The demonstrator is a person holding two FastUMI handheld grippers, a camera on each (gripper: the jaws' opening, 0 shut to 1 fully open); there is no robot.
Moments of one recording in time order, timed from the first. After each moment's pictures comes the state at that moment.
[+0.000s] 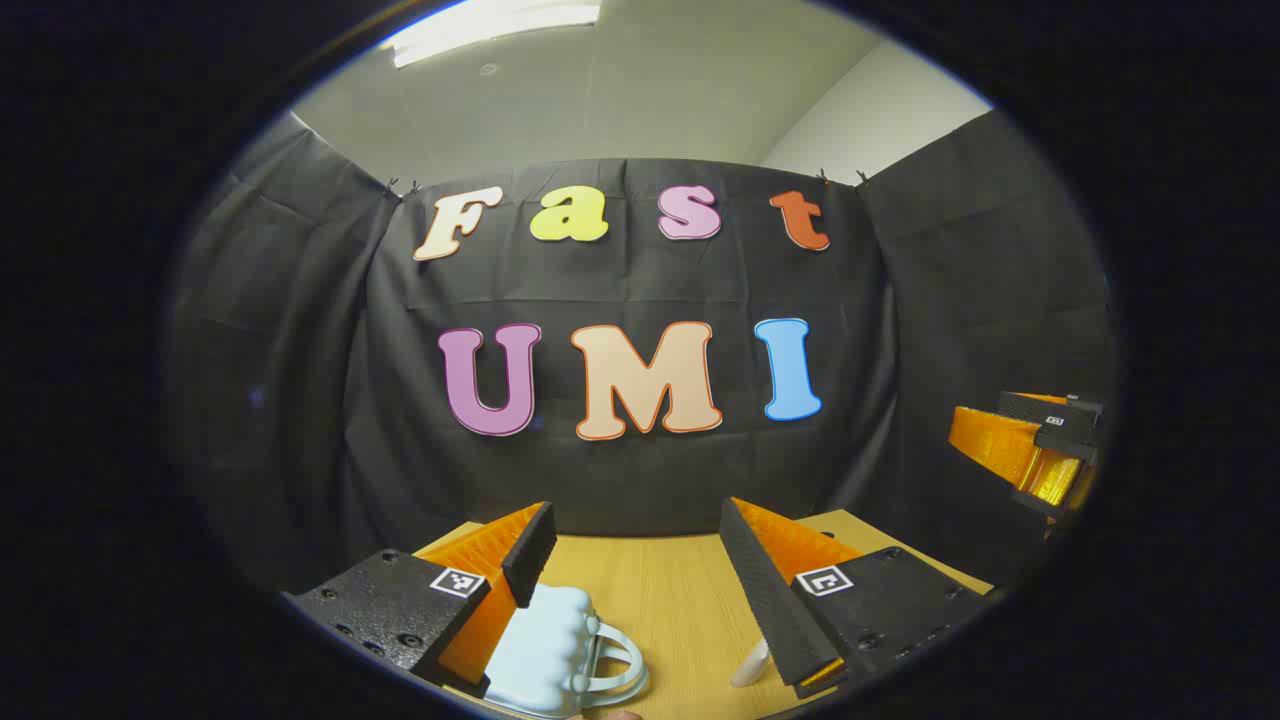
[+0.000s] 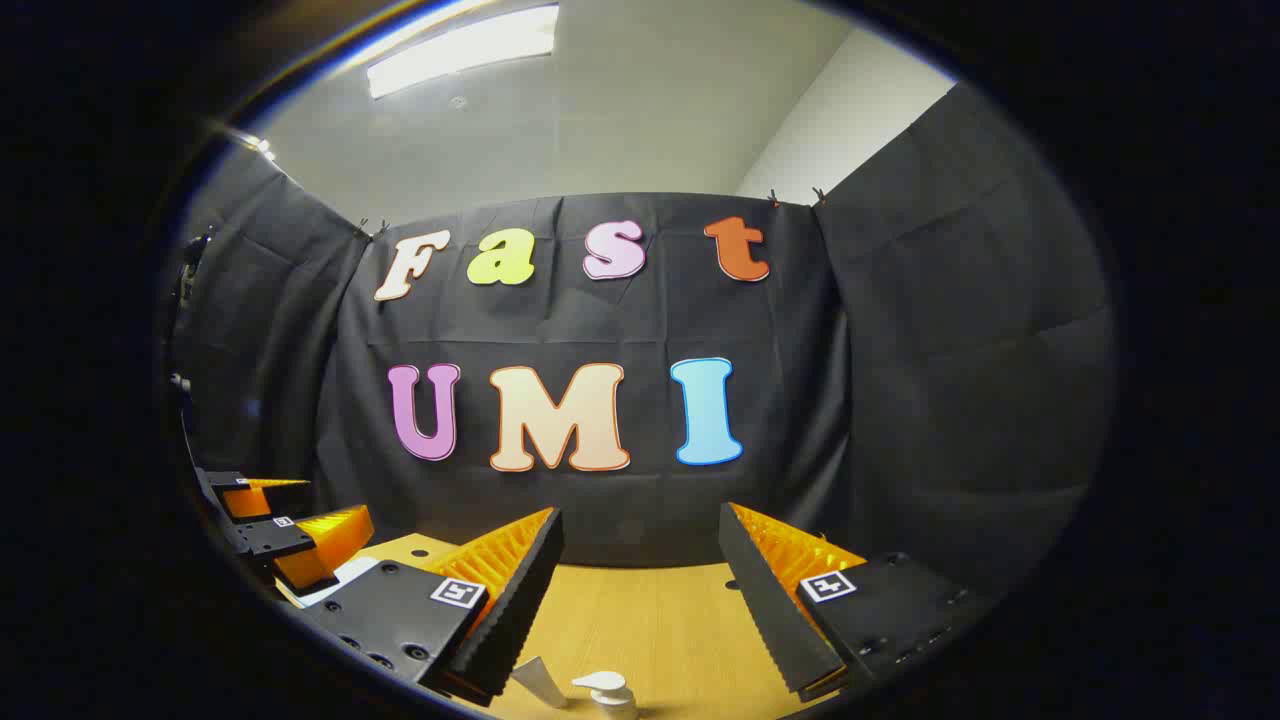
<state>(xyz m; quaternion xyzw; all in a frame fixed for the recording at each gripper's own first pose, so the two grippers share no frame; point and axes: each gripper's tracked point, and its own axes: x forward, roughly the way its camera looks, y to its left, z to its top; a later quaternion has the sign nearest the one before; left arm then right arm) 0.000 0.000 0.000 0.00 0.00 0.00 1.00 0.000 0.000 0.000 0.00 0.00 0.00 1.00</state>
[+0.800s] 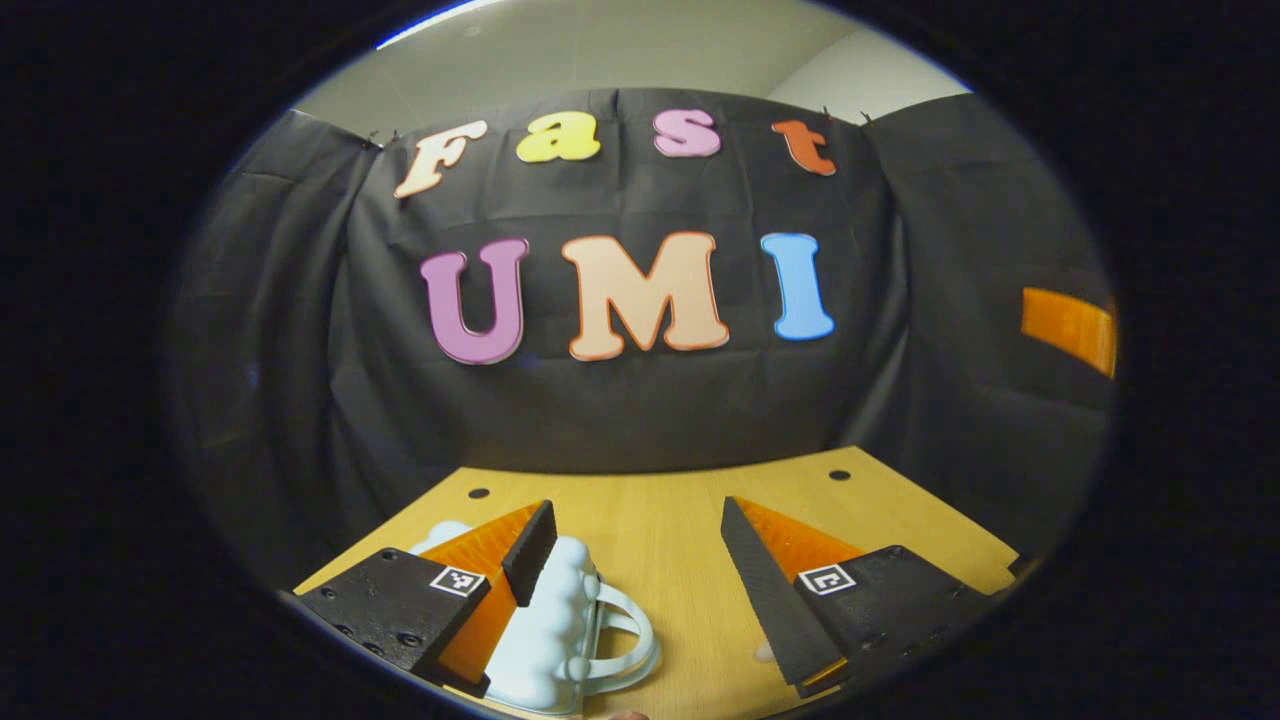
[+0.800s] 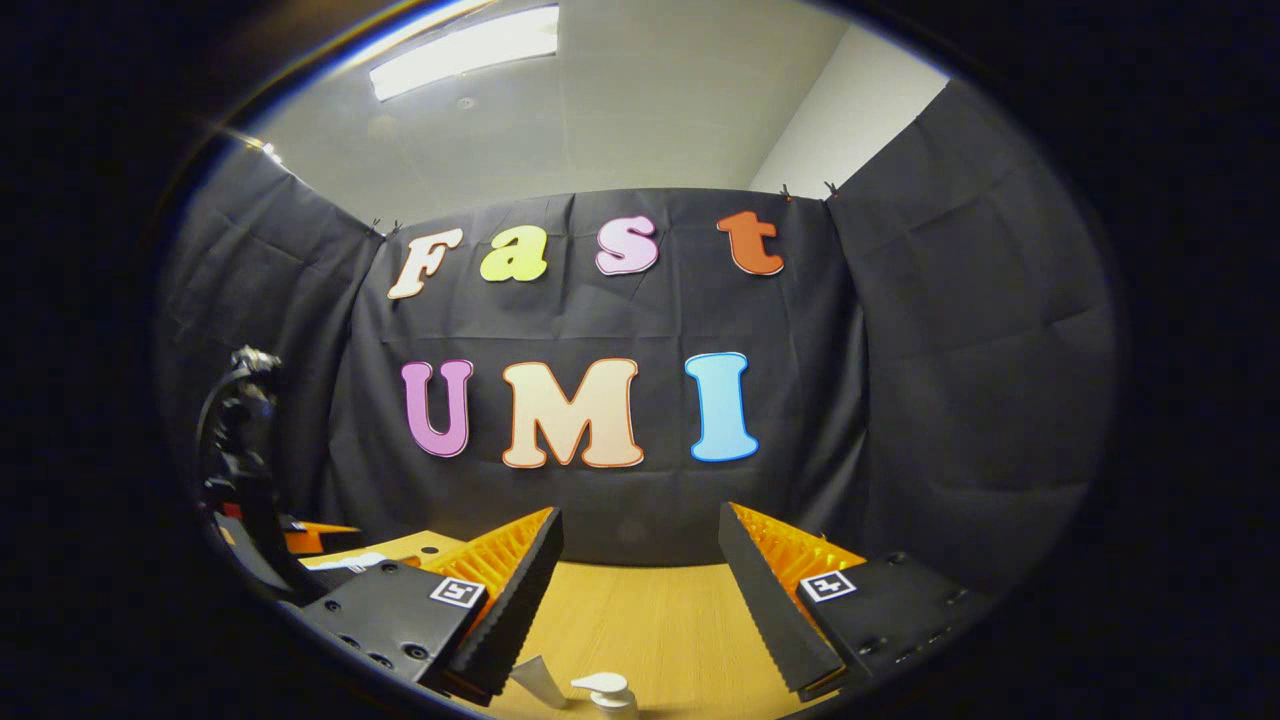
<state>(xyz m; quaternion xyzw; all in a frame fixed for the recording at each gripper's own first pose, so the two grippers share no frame) 0.040 0.002 -0.113 0.01 0.13 -0.02 0.99 0.010 0.002 -0.012 0.01 0.00 0.01 1.00</state>
